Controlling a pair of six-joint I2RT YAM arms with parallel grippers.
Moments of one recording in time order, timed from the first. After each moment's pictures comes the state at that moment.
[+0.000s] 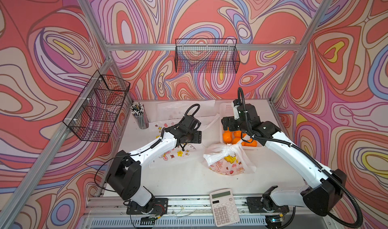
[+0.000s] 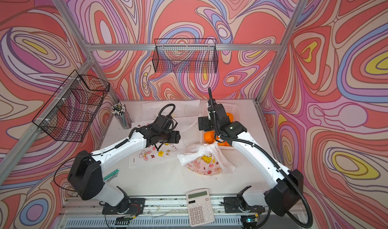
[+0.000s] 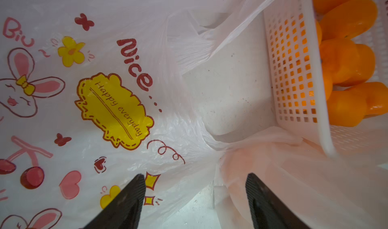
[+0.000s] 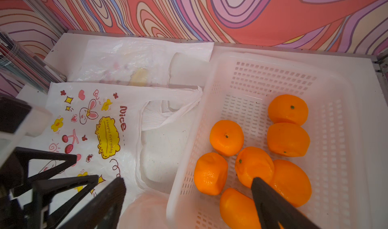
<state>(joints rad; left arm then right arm) -0.64 1.61 1.20 -0.56 -0.04 -0.53 0.51 1.34 1.27 -0.59 0.16 0.24</state>
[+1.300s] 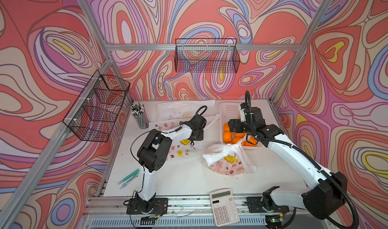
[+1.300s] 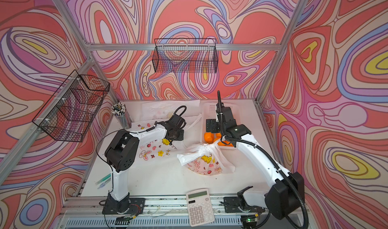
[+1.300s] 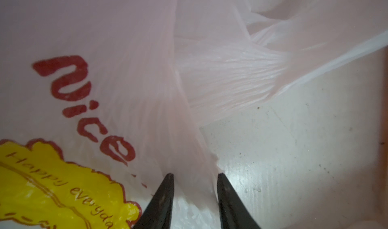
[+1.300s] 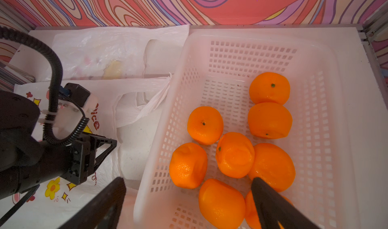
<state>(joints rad) -0.61 2.02 1.39 -0.50 -0.10 -0.53 0.39 1.30 1.14 -0.55 0.11 0.24</state>
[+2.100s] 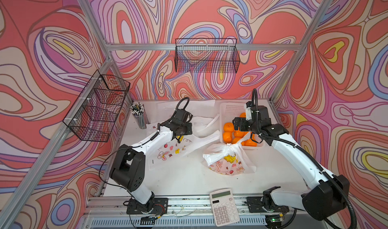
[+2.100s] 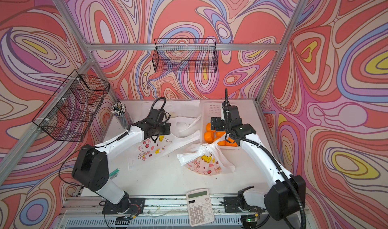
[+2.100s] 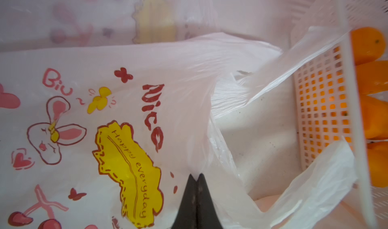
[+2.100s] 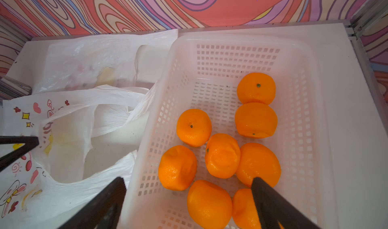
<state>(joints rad) -0.45 1.58 1.18 -0.45 0.02 -0.47 0.28 1.28 1.14 -0.55 0.02 0.21</state>
